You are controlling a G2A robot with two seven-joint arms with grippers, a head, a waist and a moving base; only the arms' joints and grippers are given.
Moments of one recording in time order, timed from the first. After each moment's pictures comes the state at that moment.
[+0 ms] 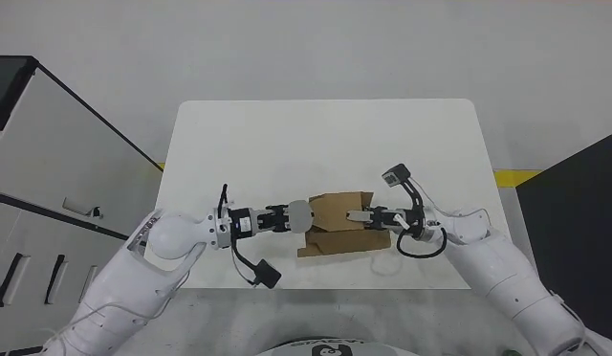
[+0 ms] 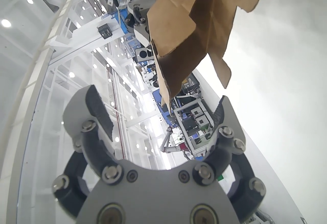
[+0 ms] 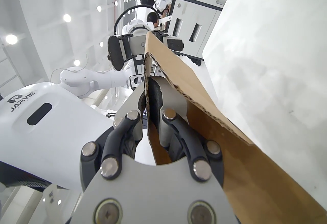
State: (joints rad) left arm 1.47 -0.90 -1.15 -1.90 2.99 0.15 0.79; right arm -1.27 -0.97 0.95 -1.30 0.71 -0.66 1.16
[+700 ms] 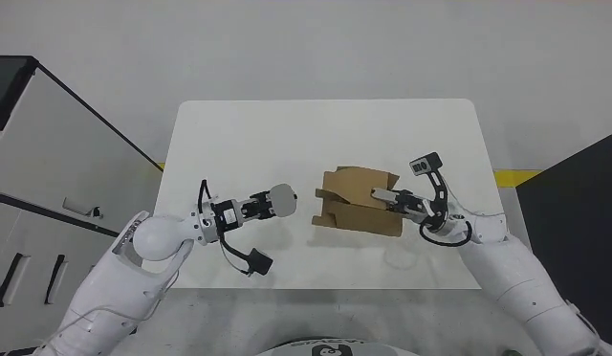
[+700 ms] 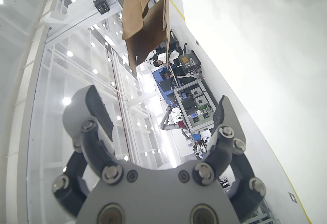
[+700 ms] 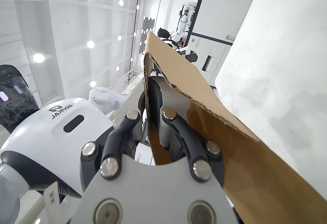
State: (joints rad) left arm 1.53 -0.89 -1.24 -1.90 2.97 0.18 0.72; right arm -1.33 -0.95 1.06 -1.31 0.85 -0.67 1.15
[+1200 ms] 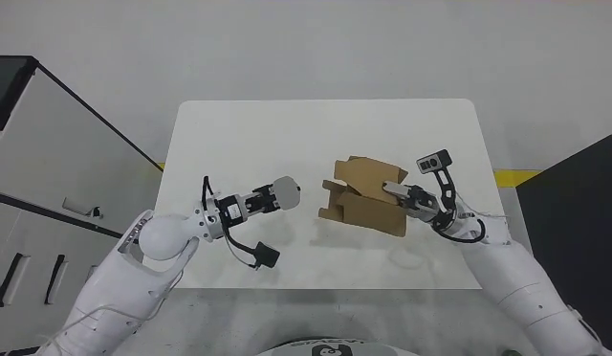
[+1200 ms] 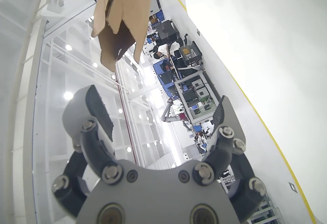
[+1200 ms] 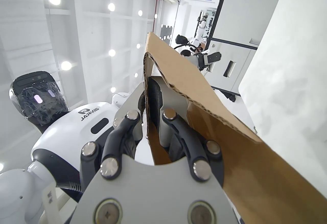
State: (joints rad) left arm 1.50 -0.90 -1.21 -1.91 3.00 0.17 0.64; right arm -1.37 -0.96 1.13 -1.35 1.00 -0.61 1.21
